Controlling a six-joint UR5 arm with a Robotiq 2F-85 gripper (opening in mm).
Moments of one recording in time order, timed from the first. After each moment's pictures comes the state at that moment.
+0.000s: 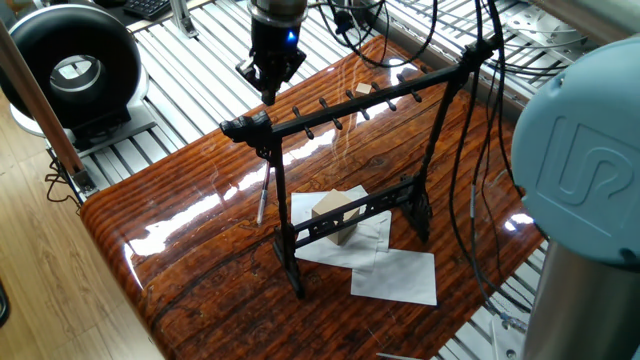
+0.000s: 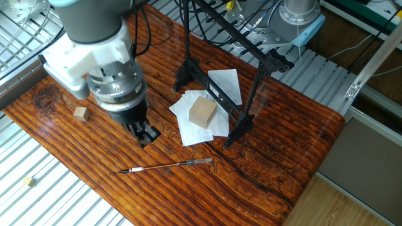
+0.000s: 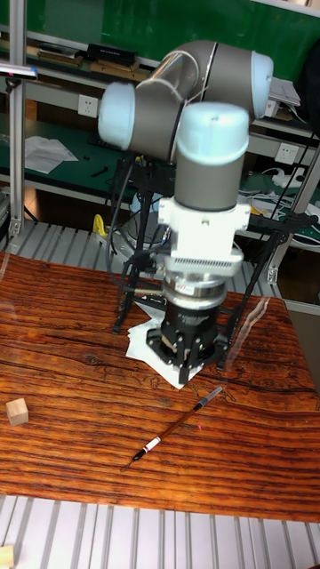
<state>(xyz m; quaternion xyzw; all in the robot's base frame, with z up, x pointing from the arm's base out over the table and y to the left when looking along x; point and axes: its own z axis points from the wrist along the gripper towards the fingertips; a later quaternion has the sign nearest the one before) 0.646 0.064 0.129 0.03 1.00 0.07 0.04</state>
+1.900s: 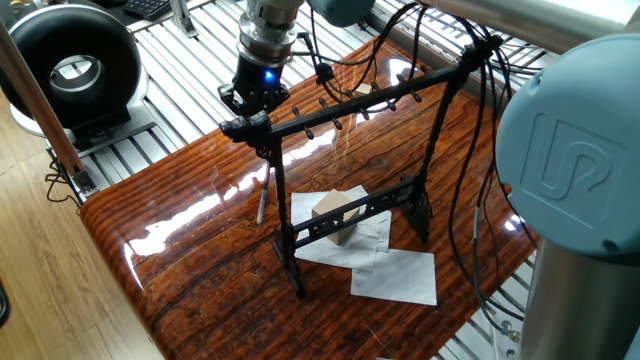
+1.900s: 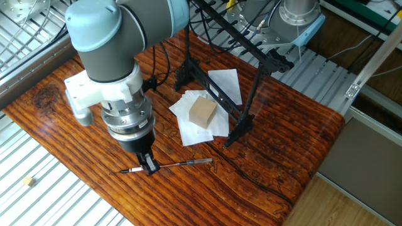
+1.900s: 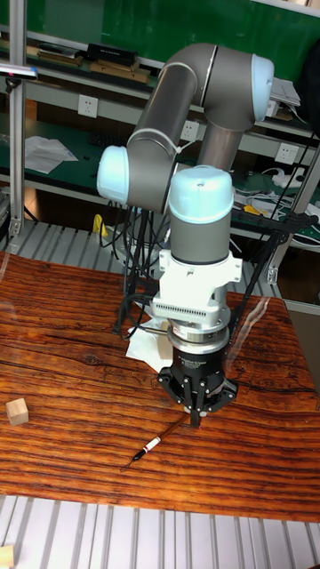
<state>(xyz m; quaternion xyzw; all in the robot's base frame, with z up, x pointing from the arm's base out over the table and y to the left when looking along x) 0.670 0.106 0.076 0.18 0.97 0.13 0.05</state>
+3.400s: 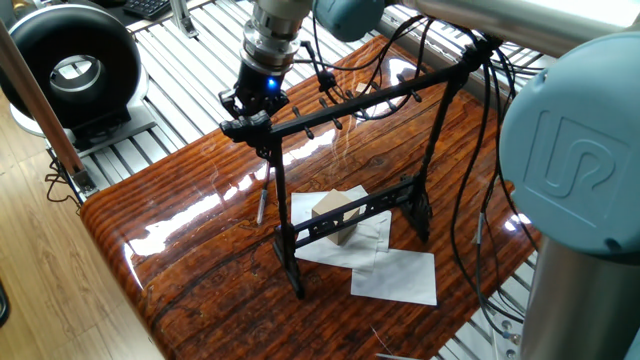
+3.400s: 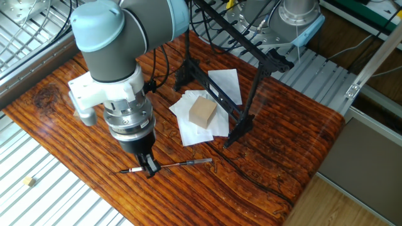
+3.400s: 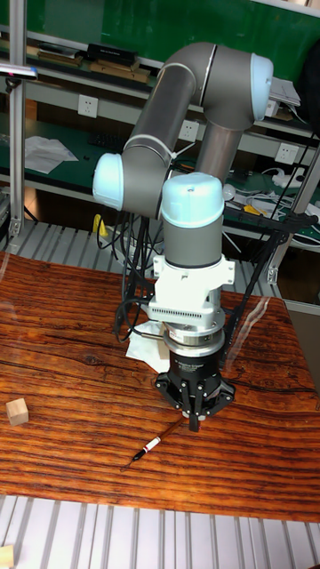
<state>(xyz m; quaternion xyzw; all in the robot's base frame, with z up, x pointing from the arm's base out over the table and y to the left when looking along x) 0.672 0.105 0.068 0.17 0.97 0.14 0.06</state>
